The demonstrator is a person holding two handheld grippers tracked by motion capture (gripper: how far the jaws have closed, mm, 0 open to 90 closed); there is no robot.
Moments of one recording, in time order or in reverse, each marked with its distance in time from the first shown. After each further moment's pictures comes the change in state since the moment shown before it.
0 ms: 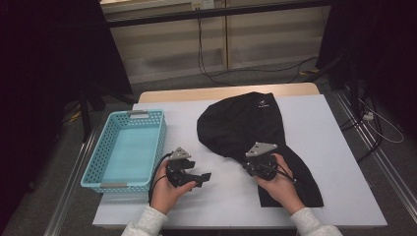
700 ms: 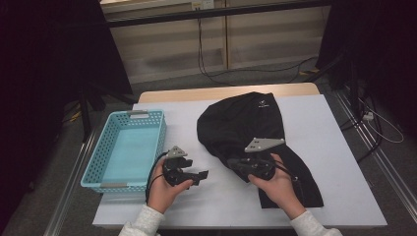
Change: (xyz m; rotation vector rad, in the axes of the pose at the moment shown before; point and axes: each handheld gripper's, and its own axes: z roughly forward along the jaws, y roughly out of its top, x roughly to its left) left arm 0.005 0.001 -0.007 -0.021 0.006 -0.016; right arm 0.020 0.033 -0.042 -0.200 0.273 0.132
